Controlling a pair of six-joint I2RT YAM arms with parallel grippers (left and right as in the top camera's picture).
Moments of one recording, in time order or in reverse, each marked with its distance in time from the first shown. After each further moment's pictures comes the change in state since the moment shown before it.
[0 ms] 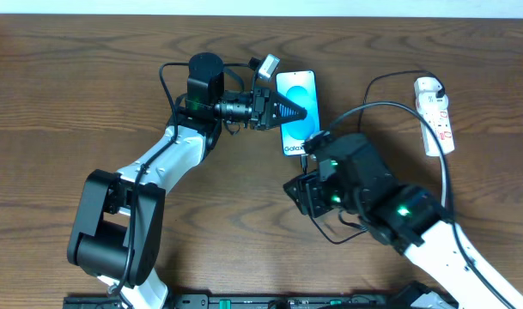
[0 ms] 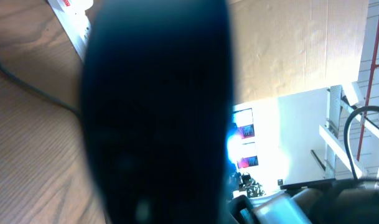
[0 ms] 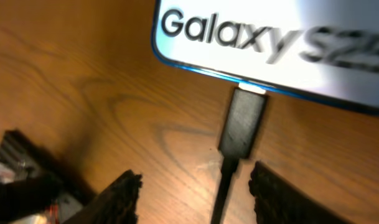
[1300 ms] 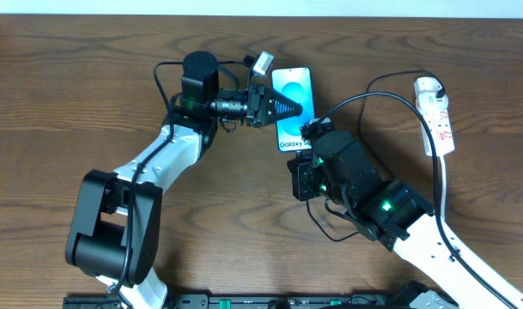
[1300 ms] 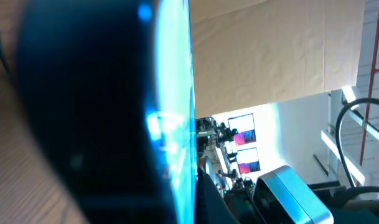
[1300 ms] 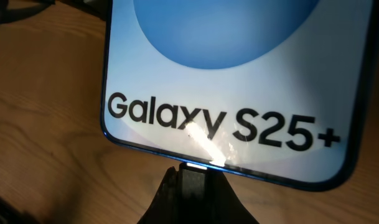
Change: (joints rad) left arm 0.021 0.000 0.000 0.007 0.000 0.001; right arm 0.034 0.047 -0.012 0.182 0.166 0.126
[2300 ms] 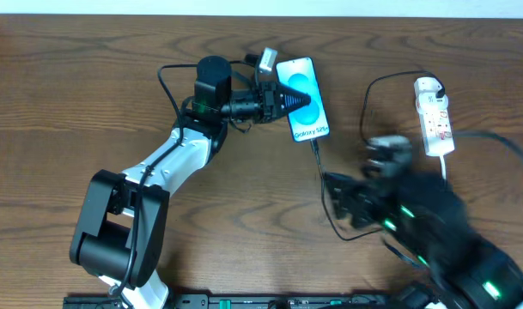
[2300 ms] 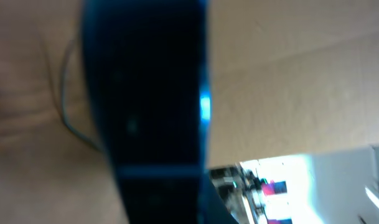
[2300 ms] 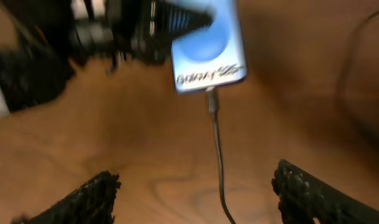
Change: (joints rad) left arm -0.062 0.000 -0.007 -0.008 -0.316 0.021; right arm -0.072 -0.467 0.039 -0.275 0.111 -0.001
